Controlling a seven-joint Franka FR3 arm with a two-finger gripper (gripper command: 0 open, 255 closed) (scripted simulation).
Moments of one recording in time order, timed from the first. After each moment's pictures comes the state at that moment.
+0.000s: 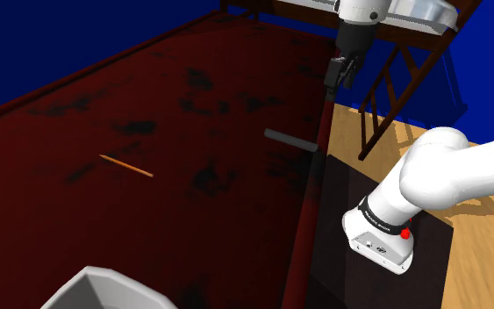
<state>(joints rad) -0.01 -0.82 0.05 -2.45 0.00 1.50 0.06</state>
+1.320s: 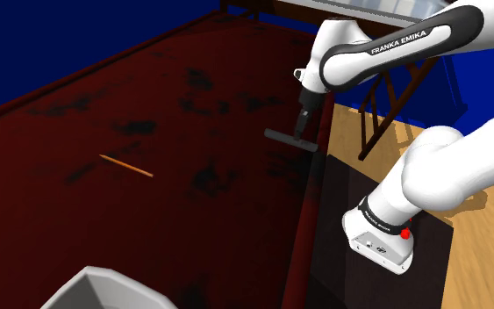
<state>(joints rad) 0.06 -0.50 -0.19 -2.78 -0.03 2.24 -0.38</state>
